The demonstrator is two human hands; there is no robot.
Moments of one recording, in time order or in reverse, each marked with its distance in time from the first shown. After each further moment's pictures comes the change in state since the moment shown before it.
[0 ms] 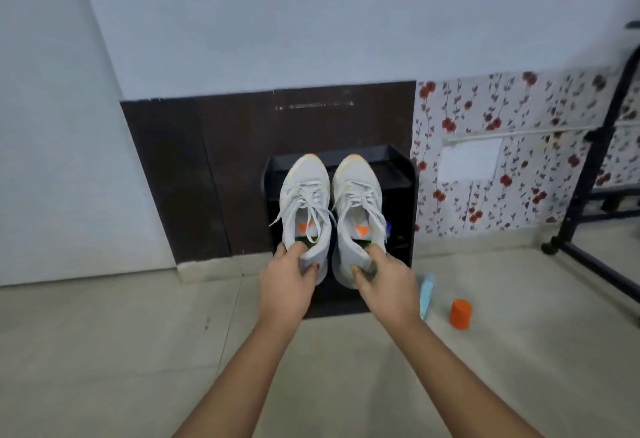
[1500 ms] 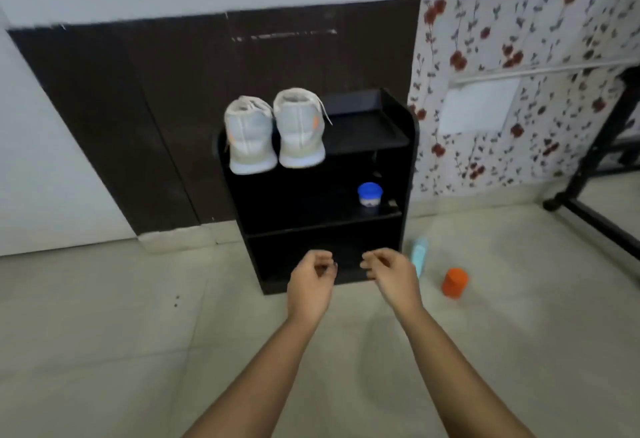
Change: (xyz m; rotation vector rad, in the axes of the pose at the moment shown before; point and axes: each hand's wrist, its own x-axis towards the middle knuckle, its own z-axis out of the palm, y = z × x) left_hand 0.028 -0.016 0.159 -0.467 -0.291 -0.366; right_hand 0.029 0.112 0.091 0.527 -0.245 0.691
